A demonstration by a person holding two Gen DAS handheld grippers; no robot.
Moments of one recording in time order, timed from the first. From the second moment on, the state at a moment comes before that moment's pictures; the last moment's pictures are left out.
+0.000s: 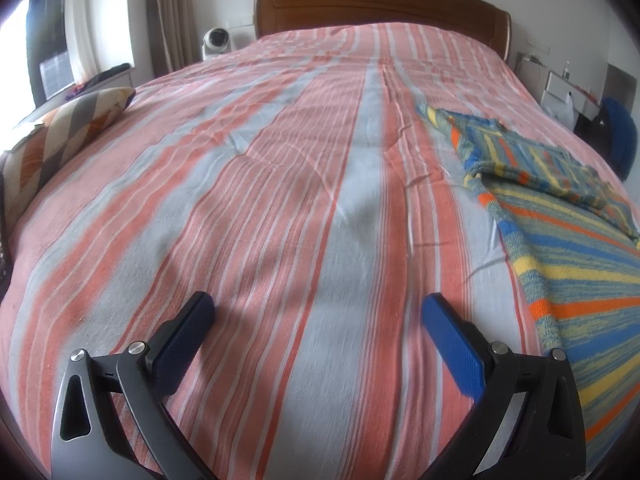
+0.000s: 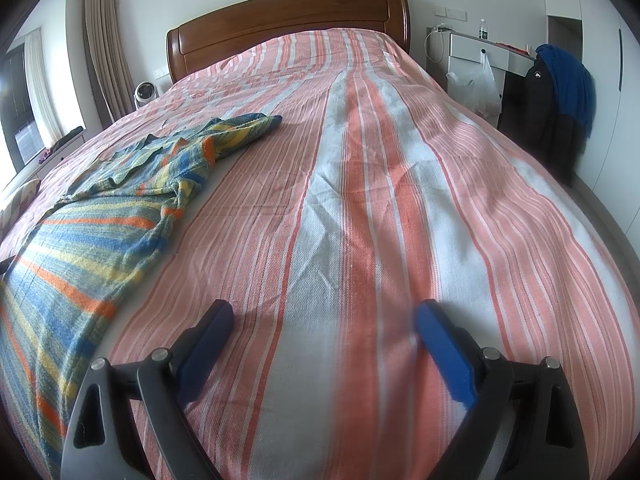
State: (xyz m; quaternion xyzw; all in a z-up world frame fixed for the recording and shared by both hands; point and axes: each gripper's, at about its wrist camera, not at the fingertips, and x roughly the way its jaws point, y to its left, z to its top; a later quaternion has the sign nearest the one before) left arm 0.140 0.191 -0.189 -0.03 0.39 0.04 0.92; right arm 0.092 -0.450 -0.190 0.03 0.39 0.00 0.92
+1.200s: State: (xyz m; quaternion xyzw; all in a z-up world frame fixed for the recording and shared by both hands) left arm 0.013 0.126 -0.177 0.02 0.56 -0.14 0.82; right arm -0.037 -0.353 -0.158 0.07 0.57 0.20 0.80
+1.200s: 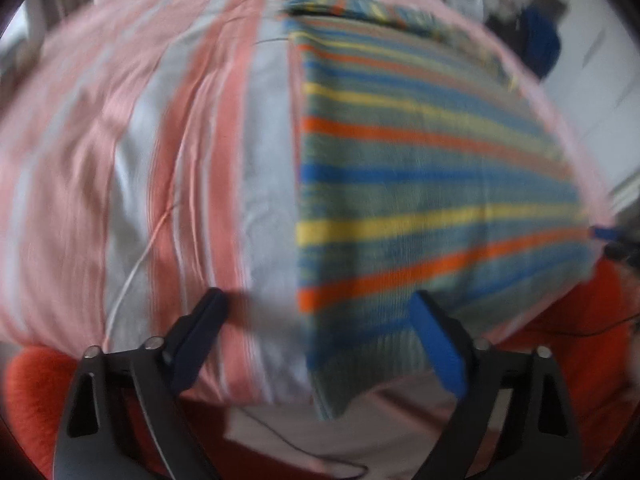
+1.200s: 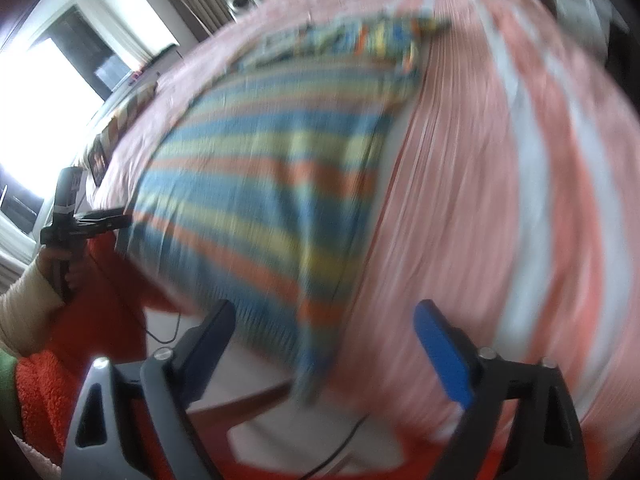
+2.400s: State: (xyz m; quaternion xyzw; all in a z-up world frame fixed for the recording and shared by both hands) left arm 0.402 0.134 -0.139 -0.23 0.47 -0.07 0.85; right arm 0.342 -0.420 -0.154 0.27 0.43 0.07 0.86
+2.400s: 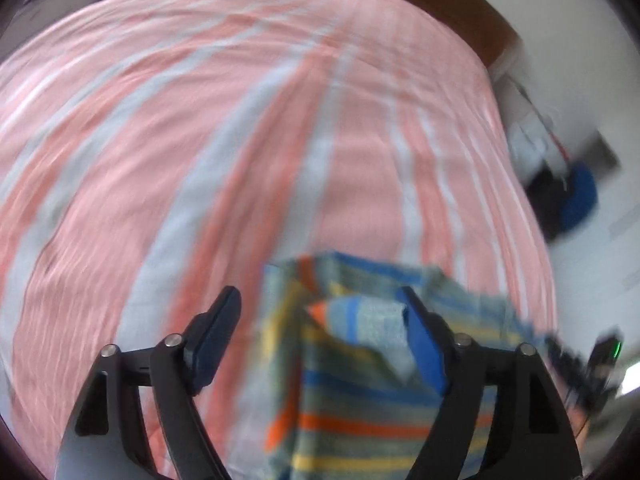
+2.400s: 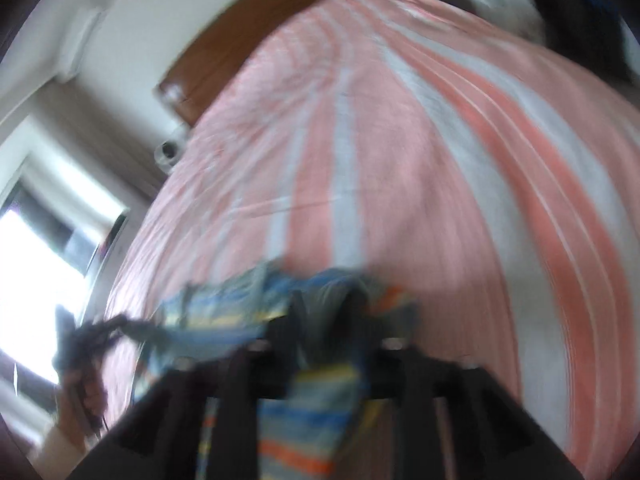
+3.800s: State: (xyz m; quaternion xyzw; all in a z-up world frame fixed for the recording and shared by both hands) left arm 0.182 0.167 -0.182 -0.14 0.36 -0.12 0.91; right arm 0.171 -0.227 -0.162 0.07 0.51 0.26 0.82
